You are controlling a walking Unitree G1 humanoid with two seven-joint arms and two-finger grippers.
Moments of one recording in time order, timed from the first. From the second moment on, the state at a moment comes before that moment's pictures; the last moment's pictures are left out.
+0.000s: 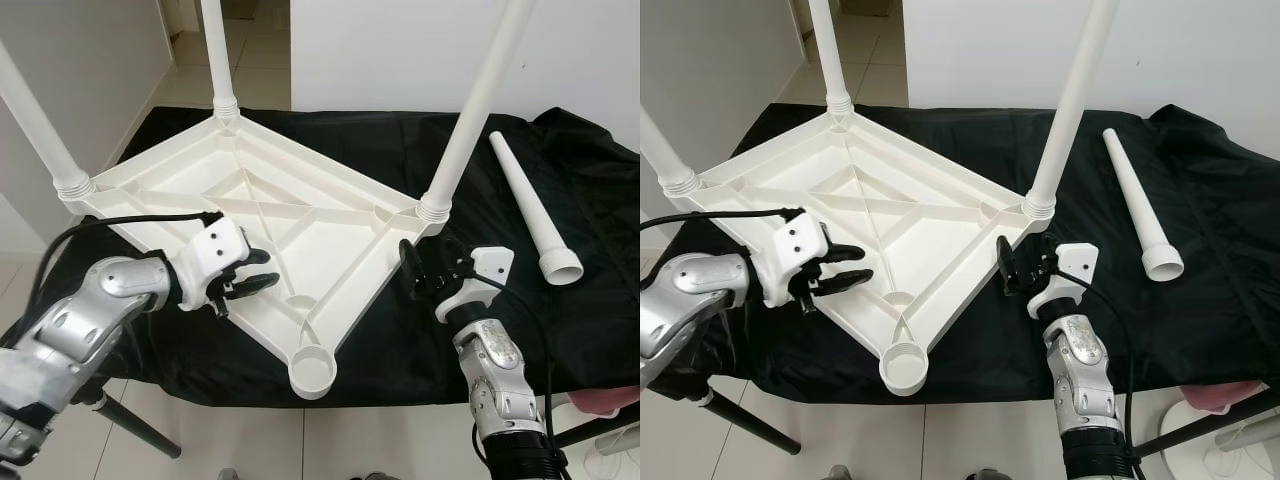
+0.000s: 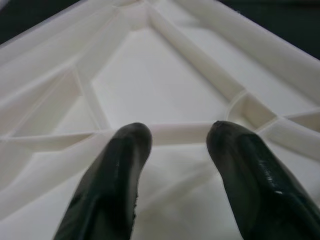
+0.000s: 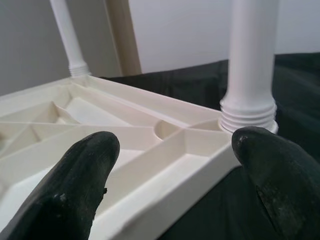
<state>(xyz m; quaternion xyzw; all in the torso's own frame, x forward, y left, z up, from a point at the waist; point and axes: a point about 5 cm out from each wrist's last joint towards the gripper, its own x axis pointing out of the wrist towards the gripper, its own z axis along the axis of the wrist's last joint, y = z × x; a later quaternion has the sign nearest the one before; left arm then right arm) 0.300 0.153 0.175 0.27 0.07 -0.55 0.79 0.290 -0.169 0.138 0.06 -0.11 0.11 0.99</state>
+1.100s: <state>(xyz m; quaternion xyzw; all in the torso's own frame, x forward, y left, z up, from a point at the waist) 0.333 0.154 0.151 0.31 0.13 -0.60 0.73 0.294 -0.175 0.156 0.03 -0.12 0.13 0.98</state>
